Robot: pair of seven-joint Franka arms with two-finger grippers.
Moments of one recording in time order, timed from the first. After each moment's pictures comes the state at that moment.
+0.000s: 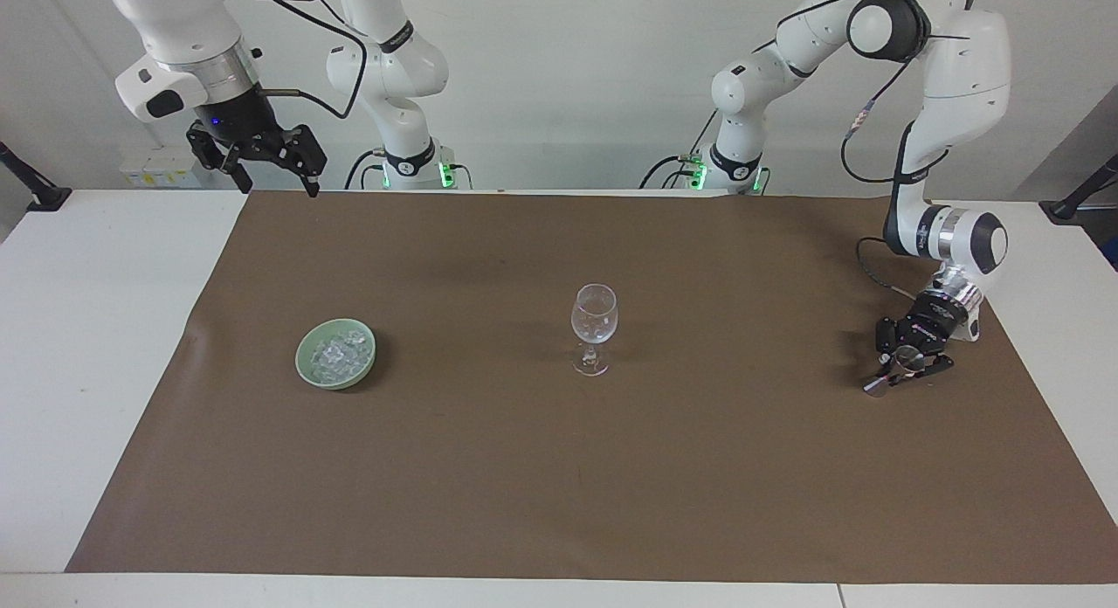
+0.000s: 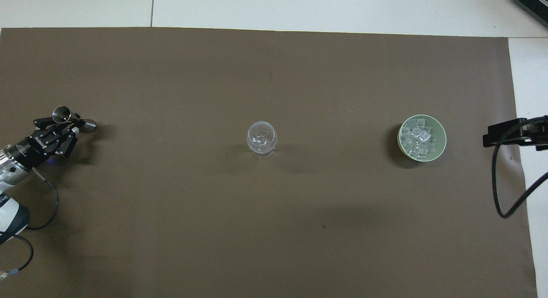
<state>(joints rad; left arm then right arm) 0.53 0.49 -0.03 -2.05 -1.62 1.86 -0.63 0.02 -0.06 -0.04 -1.56 -0.01 1.49 0.06</state>
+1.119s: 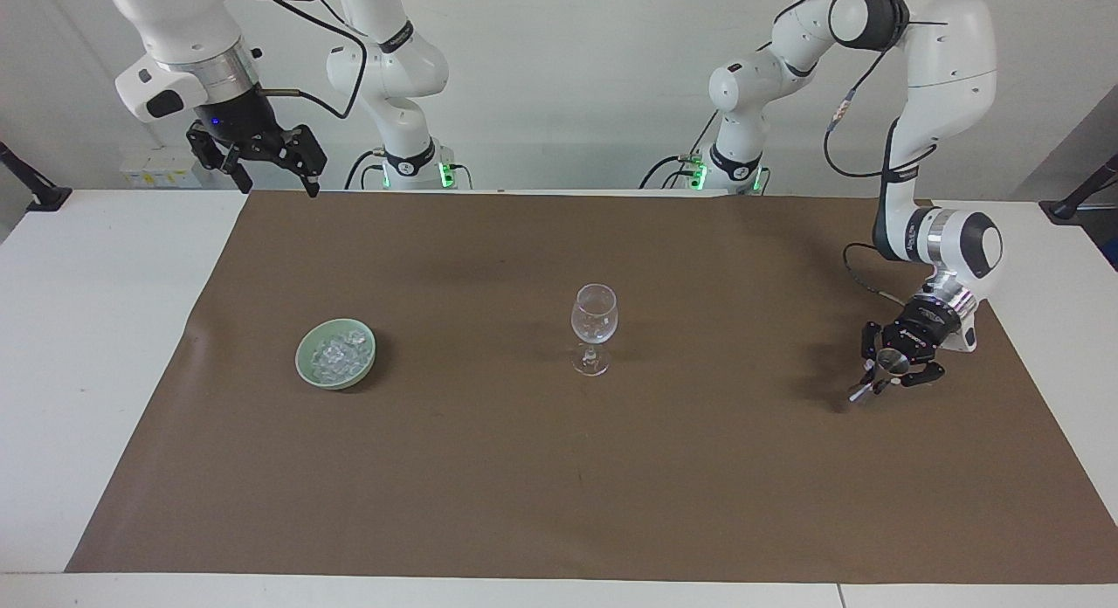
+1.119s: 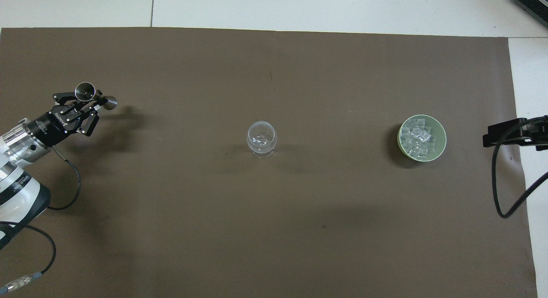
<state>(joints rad) 0.33 0.40 -0.04 -2.04 -1.73 1.94 -0.62 0.02 -0.06 -0.04 -1.56 -0.01 1.49 0.06</state>
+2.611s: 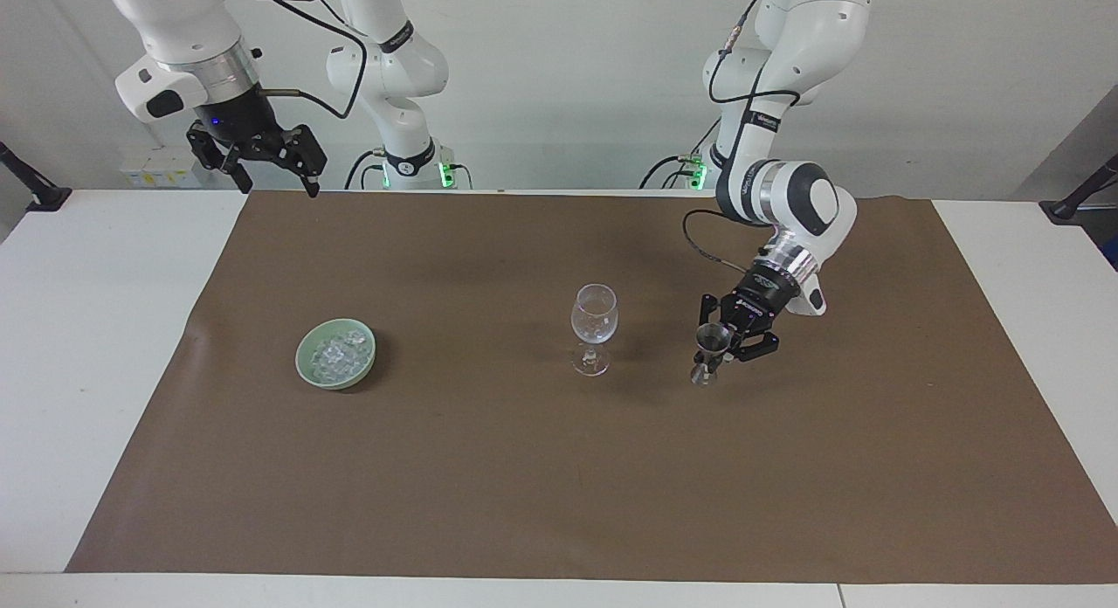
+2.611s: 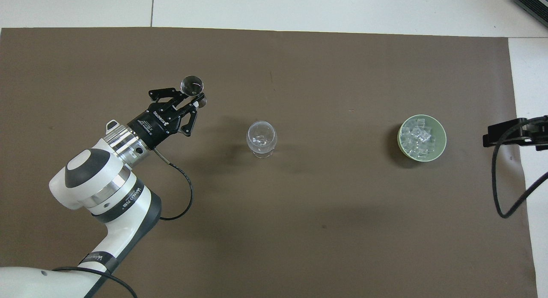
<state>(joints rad) -0.26 0.14 -0.04 -2.15 -2.20 2.49 -0.55 0.02 -0.06 -0.04 -1.56 -0.01 1.49 0.06</state>
